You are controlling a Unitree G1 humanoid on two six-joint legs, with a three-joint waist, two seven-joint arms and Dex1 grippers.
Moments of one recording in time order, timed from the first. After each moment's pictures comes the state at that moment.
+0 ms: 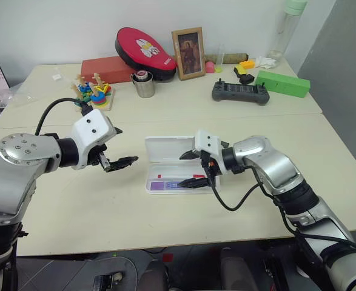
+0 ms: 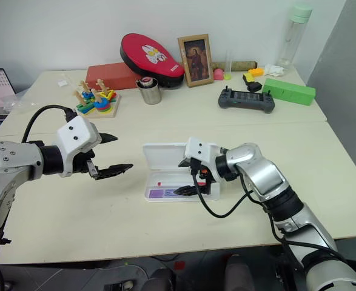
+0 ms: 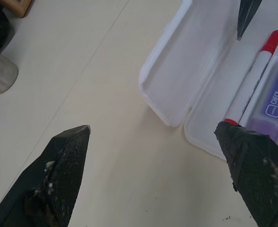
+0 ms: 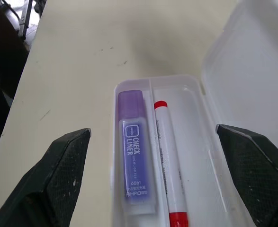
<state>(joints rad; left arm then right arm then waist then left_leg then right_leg) -0.38 1.05 0.11 -0.35 -0.36 0.69 -0.95 -0.80 -0.42 0.39 -0.03 0.21 0.67 1.12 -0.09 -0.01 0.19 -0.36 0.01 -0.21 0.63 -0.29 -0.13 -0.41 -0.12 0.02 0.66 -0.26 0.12</state>
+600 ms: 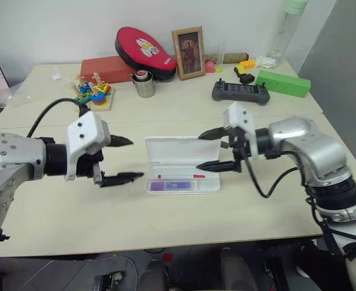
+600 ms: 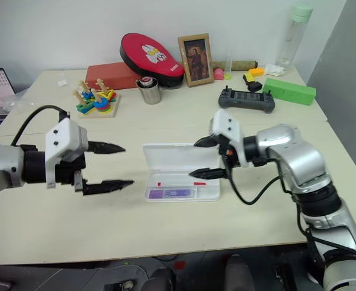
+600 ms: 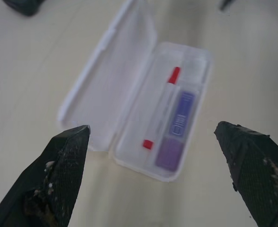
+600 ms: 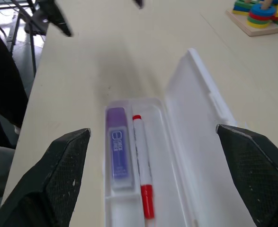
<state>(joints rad) -0.28 1.13 0.25 -0.52 -0.61 0.78 -1.13 -0.81 -0.64 0.19 -0.18 0.37 0.75 1.15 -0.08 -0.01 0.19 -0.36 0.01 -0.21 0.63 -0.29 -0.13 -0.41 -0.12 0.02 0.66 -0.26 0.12</state>
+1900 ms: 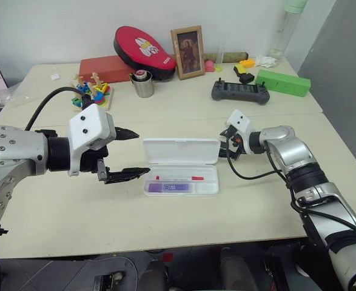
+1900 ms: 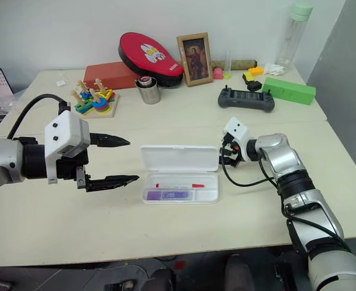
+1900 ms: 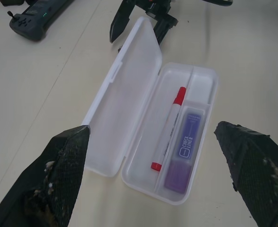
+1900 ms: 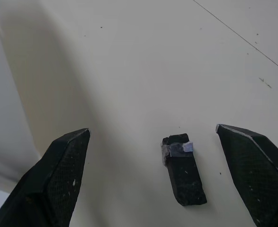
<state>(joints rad) -0.38 1.14 0.22 -0.54 -0.64 0.80 -1.04 -0.91 -0.45 0.26 0.54 0.05 0.43 0.98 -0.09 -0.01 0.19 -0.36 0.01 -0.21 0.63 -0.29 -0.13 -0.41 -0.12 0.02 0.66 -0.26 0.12</state>
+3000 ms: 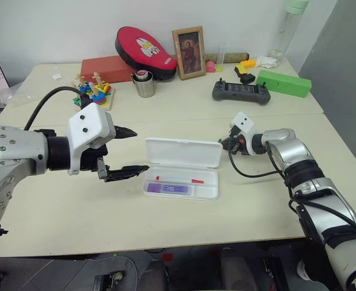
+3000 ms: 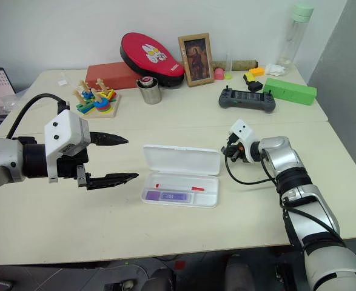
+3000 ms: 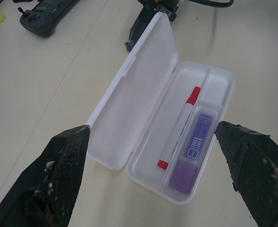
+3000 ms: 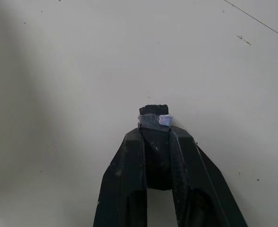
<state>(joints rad) -0.38 1.14 0.22 -0.54 -0.63 0.80 -1.01 -0.96 -0.43 0.22 0.77 0.00 0.36 0.94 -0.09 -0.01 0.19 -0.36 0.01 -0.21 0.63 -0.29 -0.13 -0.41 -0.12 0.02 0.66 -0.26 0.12</state>
